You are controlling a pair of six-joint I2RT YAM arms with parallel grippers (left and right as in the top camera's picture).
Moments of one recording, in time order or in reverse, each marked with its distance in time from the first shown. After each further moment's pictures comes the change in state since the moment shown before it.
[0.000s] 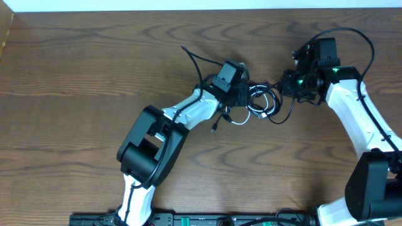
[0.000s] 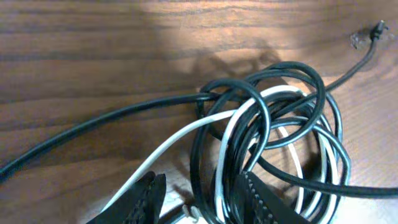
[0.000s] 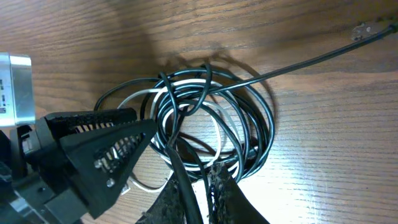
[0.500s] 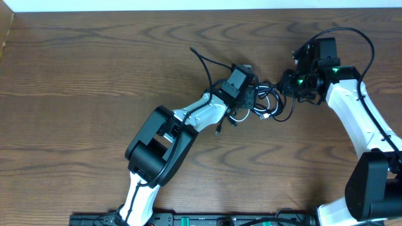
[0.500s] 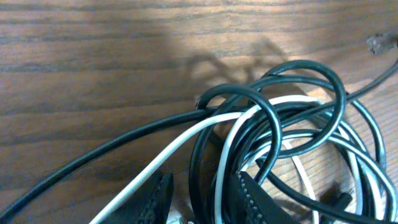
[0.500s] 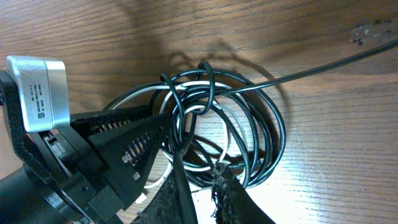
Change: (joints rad) left arm -0.057 0.046 0.012 0.056 -0.126 -0.010; right arm 0.000 0.000 0.000 0.004 0.003 -0.001
